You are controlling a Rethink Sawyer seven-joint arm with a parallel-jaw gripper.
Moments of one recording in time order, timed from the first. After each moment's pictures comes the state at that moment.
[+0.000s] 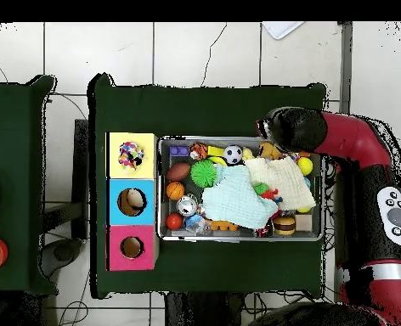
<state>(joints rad) -0.68 -0.42 0.46 1.12 -0.49 0.78 1.14</state>
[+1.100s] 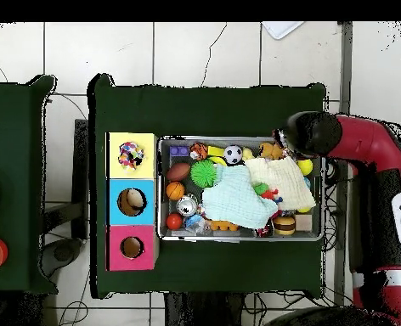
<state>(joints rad) -0.72 -0.43 0.46 1.09 -0.58 0.89 1.14</state>
